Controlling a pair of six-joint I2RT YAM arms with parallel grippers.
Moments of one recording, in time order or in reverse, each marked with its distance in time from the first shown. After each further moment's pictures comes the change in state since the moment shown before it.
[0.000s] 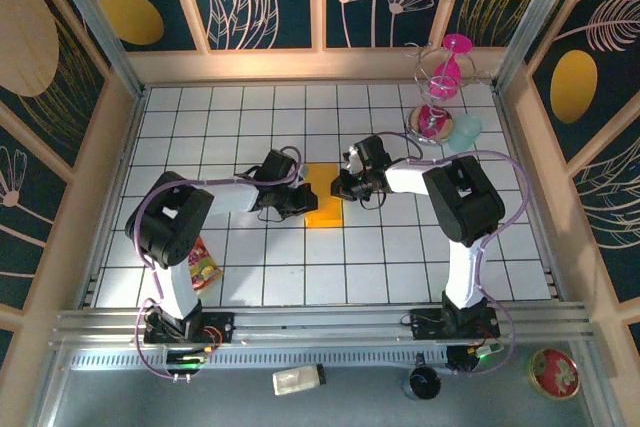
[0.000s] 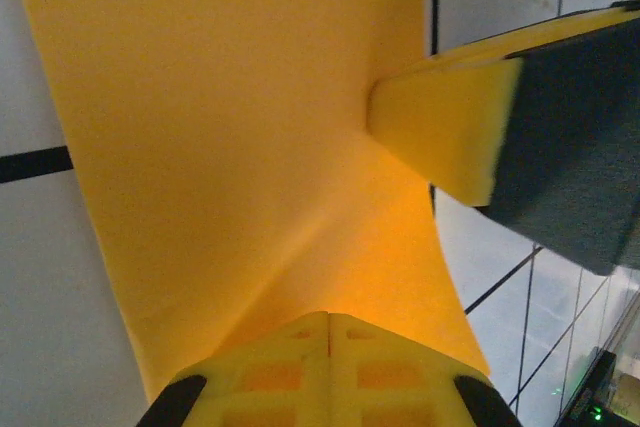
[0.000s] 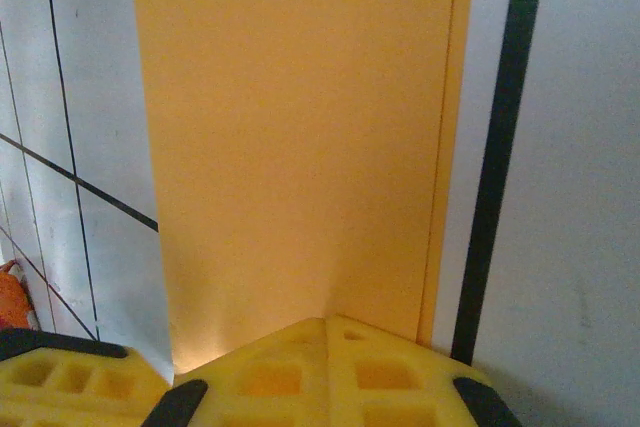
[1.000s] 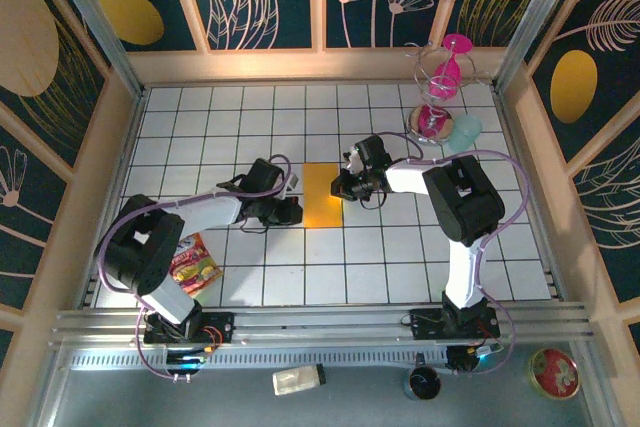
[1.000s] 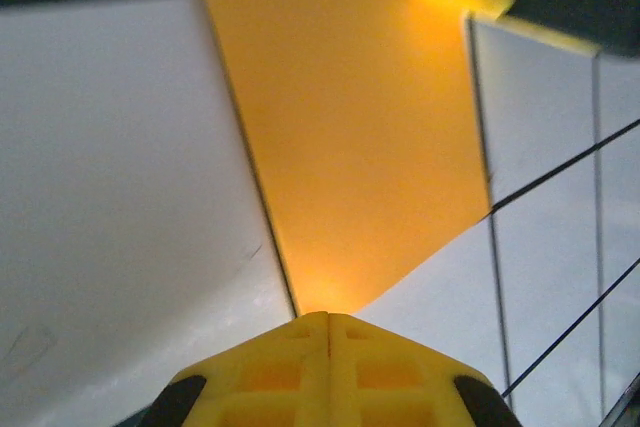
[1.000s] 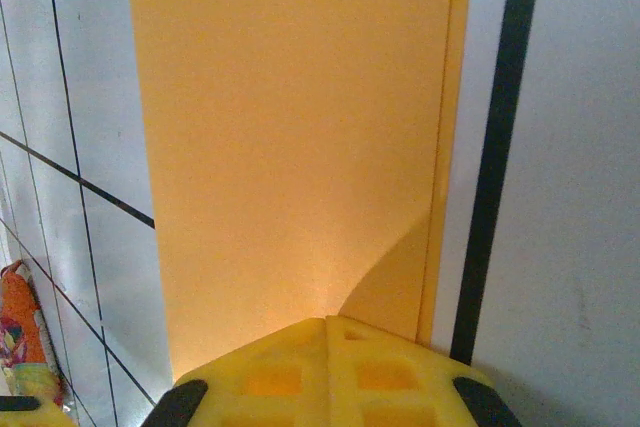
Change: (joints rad) left arm -0.005 -0.229 -0.130 -0.135 -0.098 0.176; right arm -0.004 0.003 0.000 0.004 -0.011 0.007
